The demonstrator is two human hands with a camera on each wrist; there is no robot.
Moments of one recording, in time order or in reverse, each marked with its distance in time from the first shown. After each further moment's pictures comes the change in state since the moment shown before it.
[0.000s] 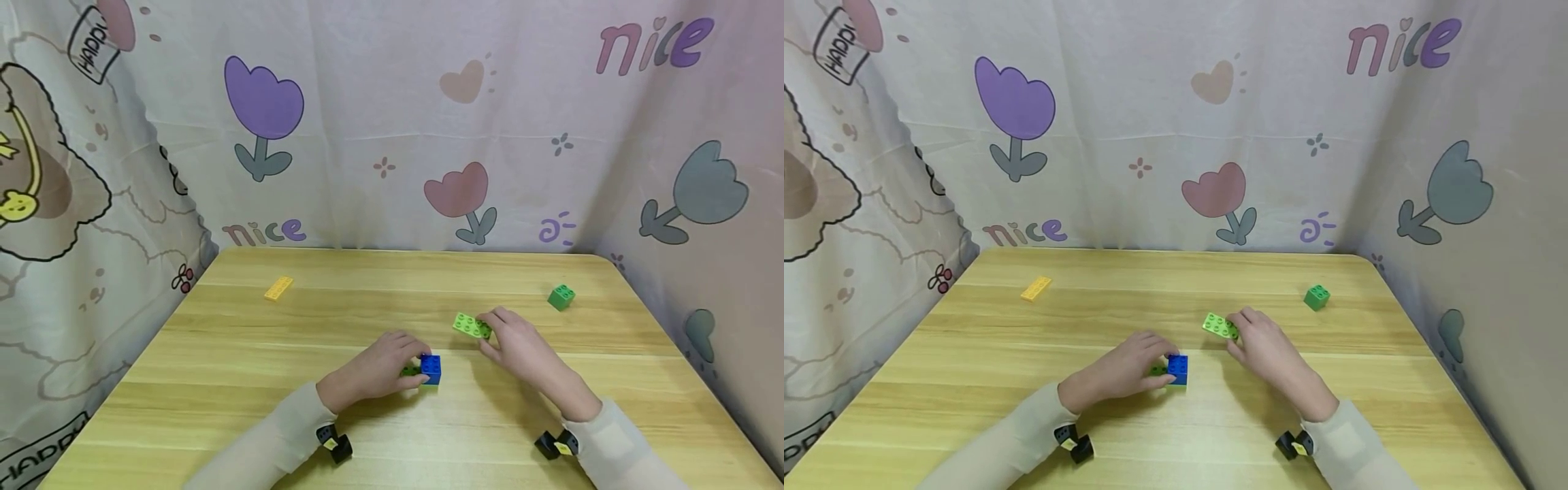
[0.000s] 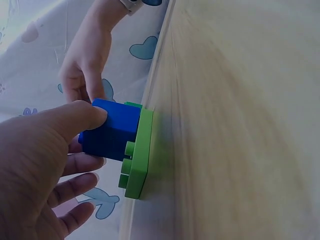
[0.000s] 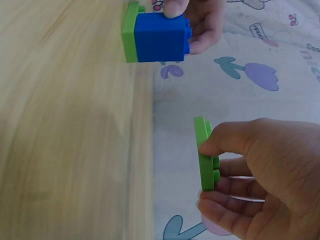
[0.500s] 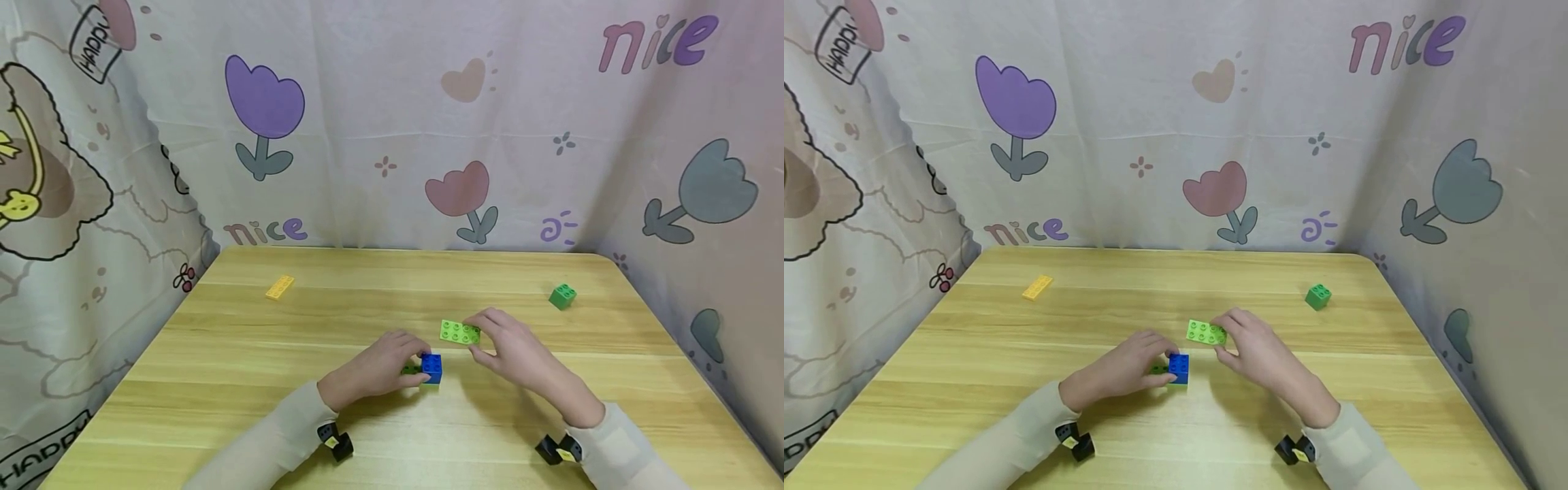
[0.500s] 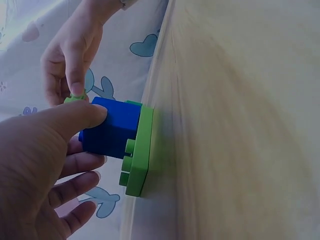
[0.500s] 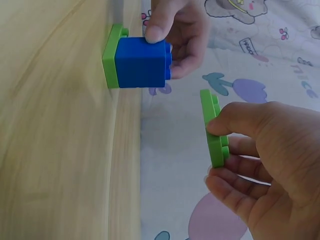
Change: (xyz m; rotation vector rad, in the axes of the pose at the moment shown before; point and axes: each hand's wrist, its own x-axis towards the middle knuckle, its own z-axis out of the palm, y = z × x) left_hand 0.001 0.001 -0.001 -0.067 0.006 -0.033; right_hand -0.002 -0.018 -0.015 0.091 0.047 -0.168
